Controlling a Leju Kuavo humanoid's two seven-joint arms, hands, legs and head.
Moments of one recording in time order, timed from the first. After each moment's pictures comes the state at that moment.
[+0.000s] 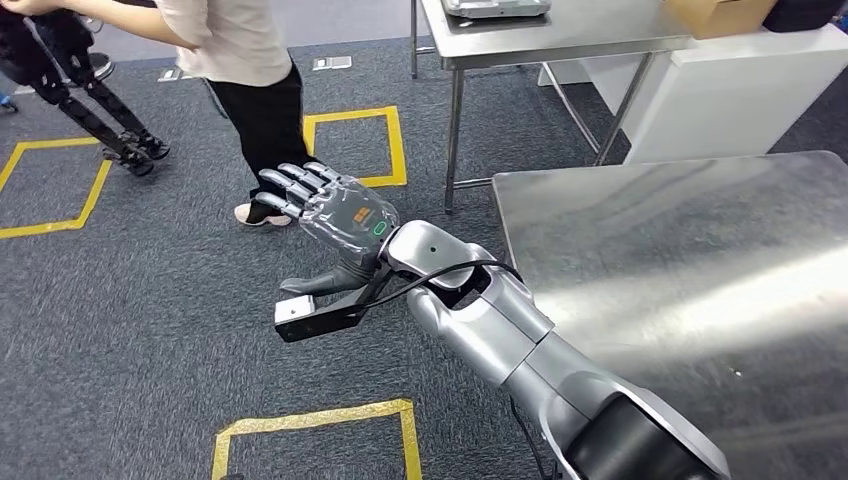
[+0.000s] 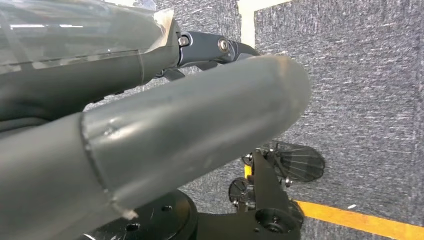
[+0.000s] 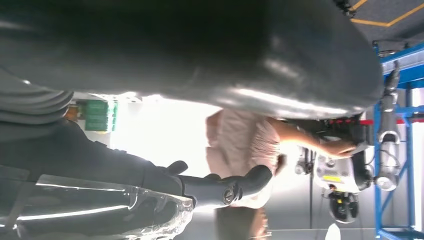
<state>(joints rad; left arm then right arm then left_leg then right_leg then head) -0.06 -0.14 0.50 -0.18 -0.37 0.09 0.09 -0.91 0.23 0.88 -0.90 1.10 -0.21 -0.29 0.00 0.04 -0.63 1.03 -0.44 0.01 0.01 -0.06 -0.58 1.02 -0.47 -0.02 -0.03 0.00</state>
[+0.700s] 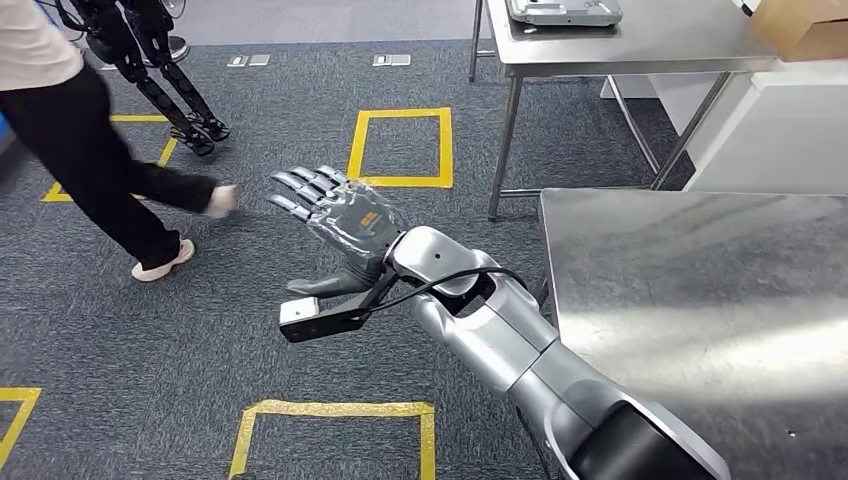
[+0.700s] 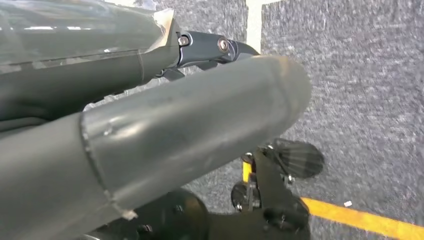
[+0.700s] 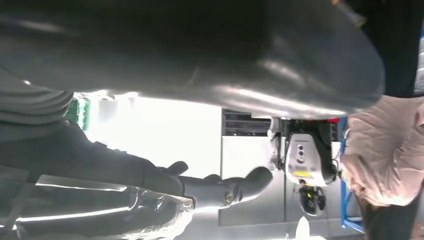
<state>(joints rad) -0.06 -0.15 0.48 -0.18 -0.43 0.06 0.05 -0.88 0.21 0.85 -0.94 1.15 -0.20 -0.25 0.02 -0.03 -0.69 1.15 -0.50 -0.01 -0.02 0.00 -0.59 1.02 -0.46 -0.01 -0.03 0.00</state>
